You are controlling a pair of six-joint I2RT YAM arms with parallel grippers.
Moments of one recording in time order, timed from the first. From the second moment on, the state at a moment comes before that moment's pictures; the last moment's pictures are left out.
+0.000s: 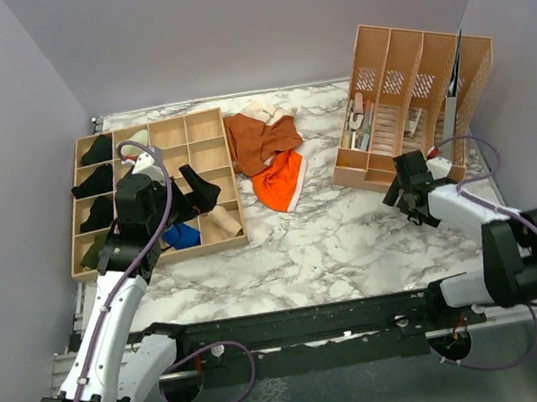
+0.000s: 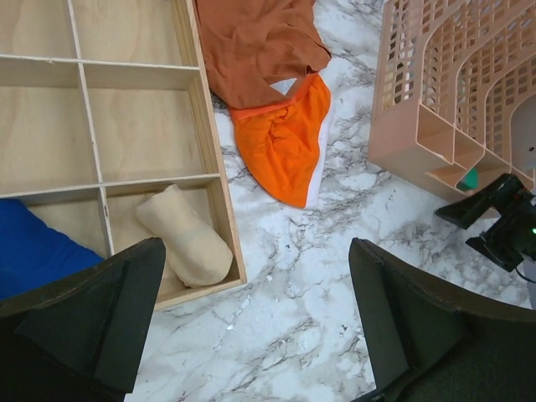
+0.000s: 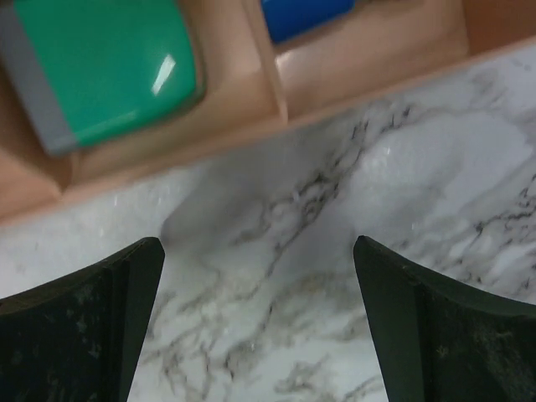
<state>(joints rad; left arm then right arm) -0.23 0.88 0.84 -0.39 0.20 -0.50 0.13 1.29 0.61 -0.40 0.44 0.71</state>
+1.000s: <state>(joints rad) -0.23 0.83 0.84 -0.38 0.22 -0.50 -0.19 1.79 1.05 -0.10 0.54 0.25</state>
